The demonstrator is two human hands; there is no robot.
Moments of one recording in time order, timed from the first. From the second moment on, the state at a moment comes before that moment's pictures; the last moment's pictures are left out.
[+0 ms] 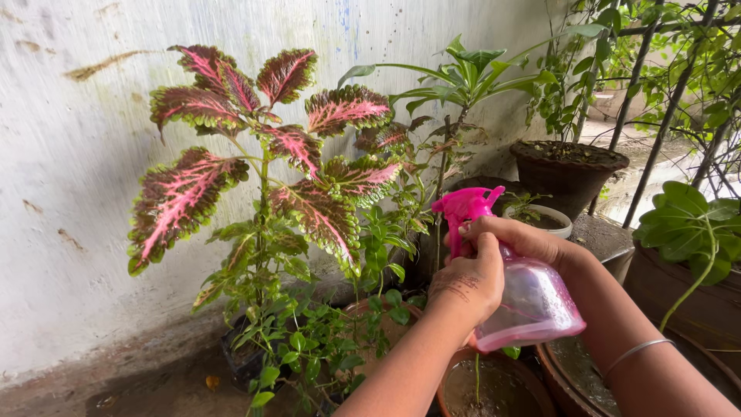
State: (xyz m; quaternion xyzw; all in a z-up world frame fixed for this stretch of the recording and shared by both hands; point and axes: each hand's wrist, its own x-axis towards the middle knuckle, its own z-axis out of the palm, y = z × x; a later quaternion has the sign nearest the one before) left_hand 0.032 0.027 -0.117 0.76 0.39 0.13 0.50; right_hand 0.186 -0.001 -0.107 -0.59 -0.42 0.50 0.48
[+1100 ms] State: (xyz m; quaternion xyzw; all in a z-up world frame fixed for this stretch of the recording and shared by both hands) left_hand 0.075 -0.002 -0.114 0.72 0.35 0.17 0.56; right_hand 0.232 -0.042 -0.107 -0.57 -0.44 0.41 0.56
